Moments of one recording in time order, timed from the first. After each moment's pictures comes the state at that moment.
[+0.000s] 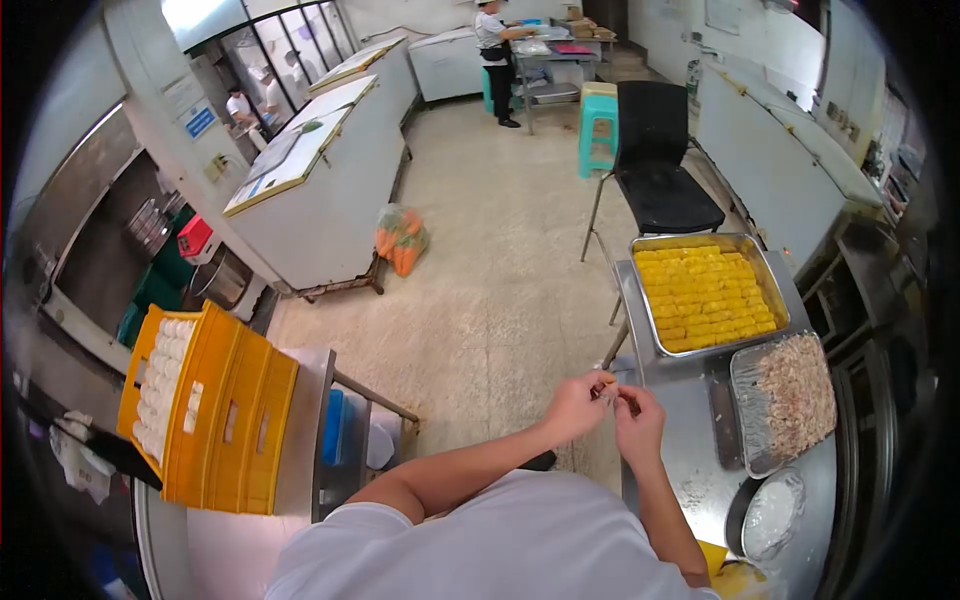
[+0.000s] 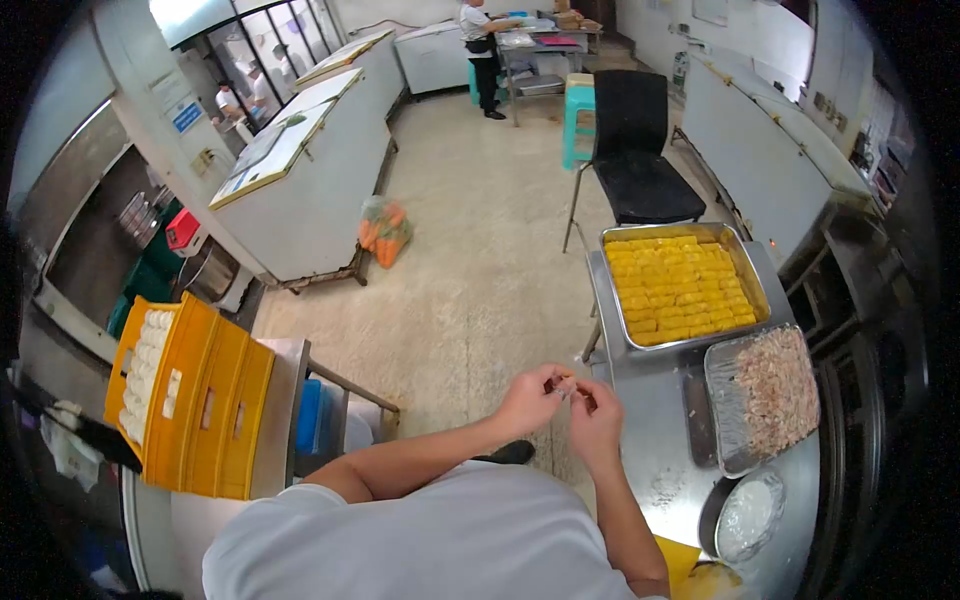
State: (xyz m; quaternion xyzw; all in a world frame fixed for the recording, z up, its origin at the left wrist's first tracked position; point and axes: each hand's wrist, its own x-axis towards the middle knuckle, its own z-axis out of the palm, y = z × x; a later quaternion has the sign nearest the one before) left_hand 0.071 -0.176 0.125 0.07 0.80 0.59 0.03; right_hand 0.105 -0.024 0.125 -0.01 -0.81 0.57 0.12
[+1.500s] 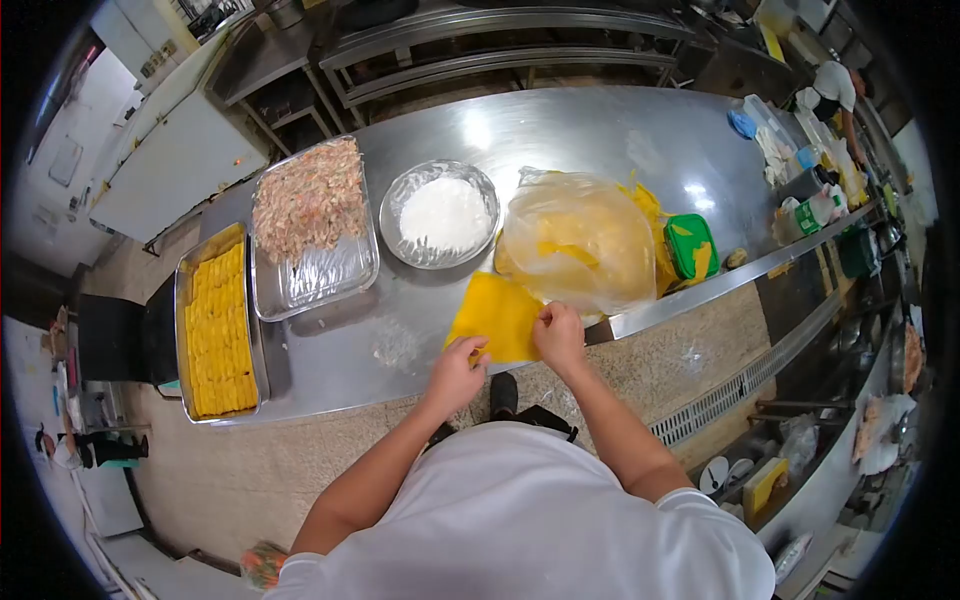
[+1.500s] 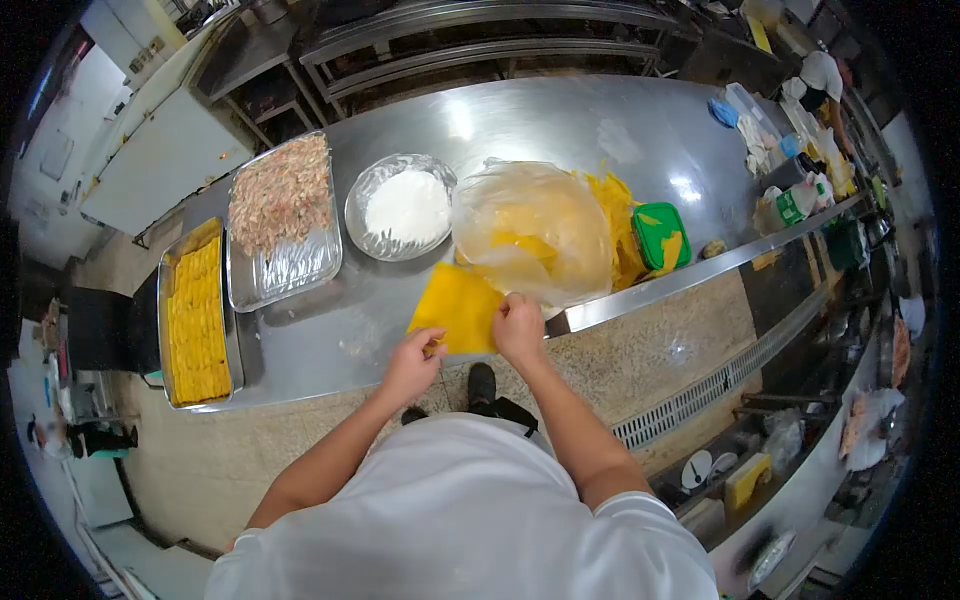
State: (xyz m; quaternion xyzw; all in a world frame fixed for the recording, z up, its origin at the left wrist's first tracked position) left_hand 0.263 0.084 0.016 0.63 0.59 0.30 0.41; right_hand 0.495 0.138 -0.022 -0.70 -0.63 0.16 0.30
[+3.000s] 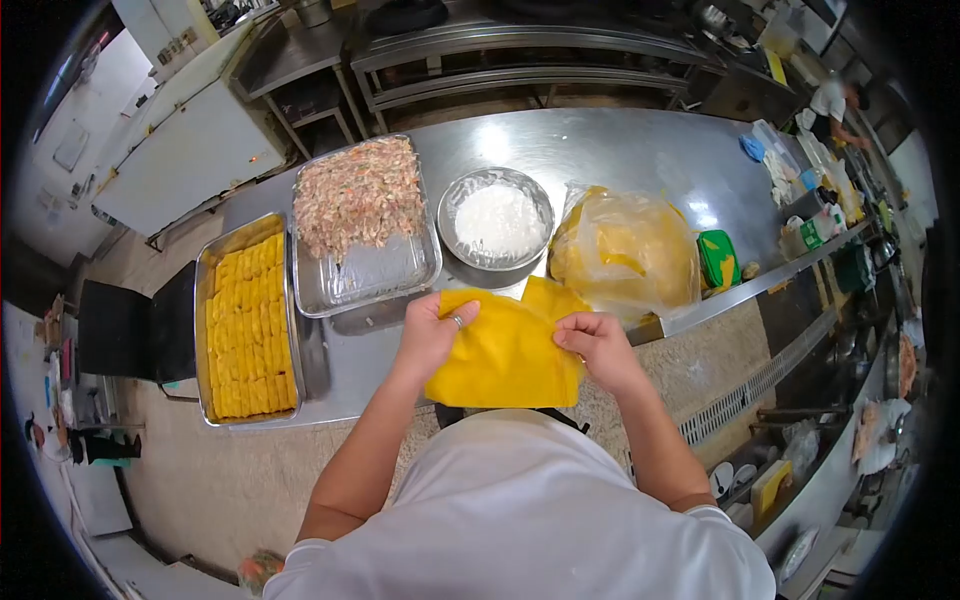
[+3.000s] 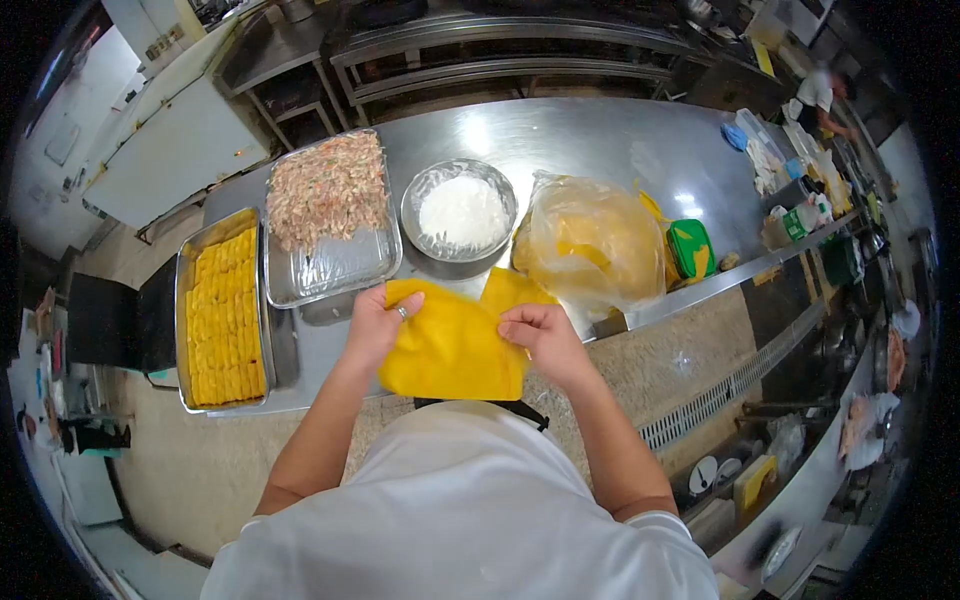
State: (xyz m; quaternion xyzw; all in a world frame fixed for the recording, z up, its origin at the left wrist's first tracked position) left_hand 0.130 0.135 0.146 0.41 0.52 0.42 0.62; right_hand 0.413 0.108 0.155 -0.51 -0.41 0.66 0.37
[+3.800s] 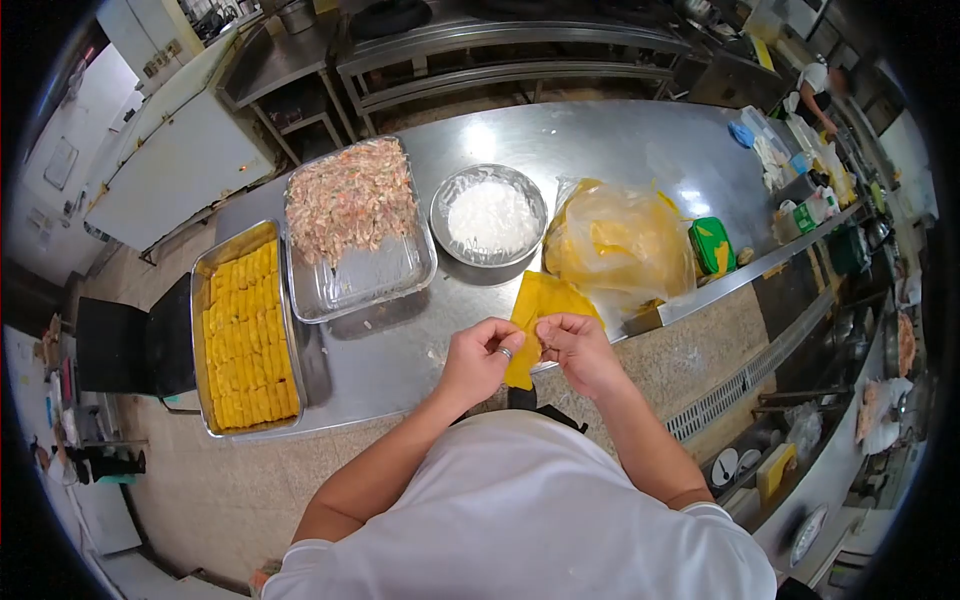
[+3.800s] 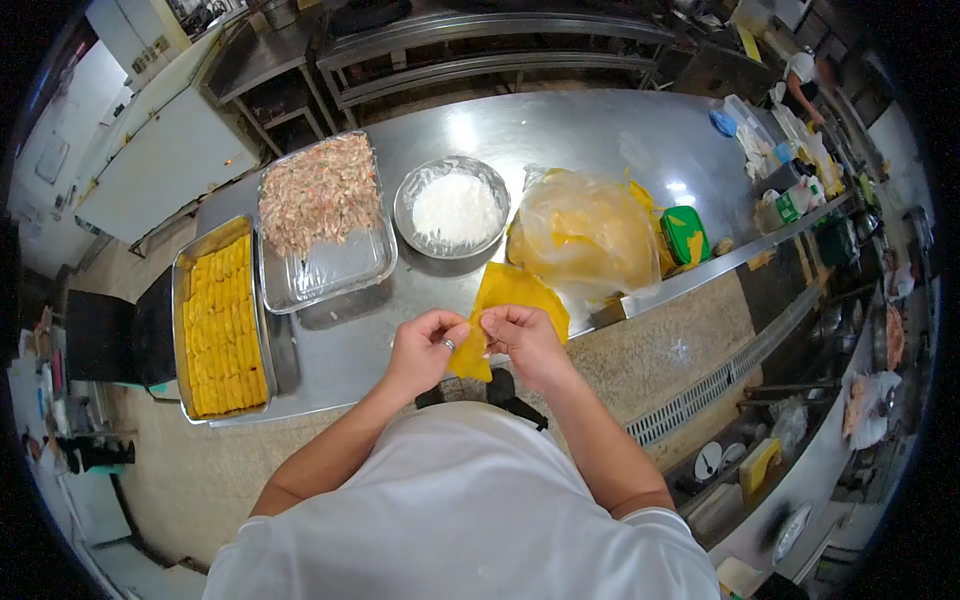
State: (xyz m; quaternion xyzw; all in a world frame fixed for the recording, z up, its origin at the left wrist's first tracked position) left_hand 0.181 0.096 0.125 0.53 0.48 0.42 0.56; right_hand 0.381 0.095 0.142 -0.44 -0.27 0.73 0.45
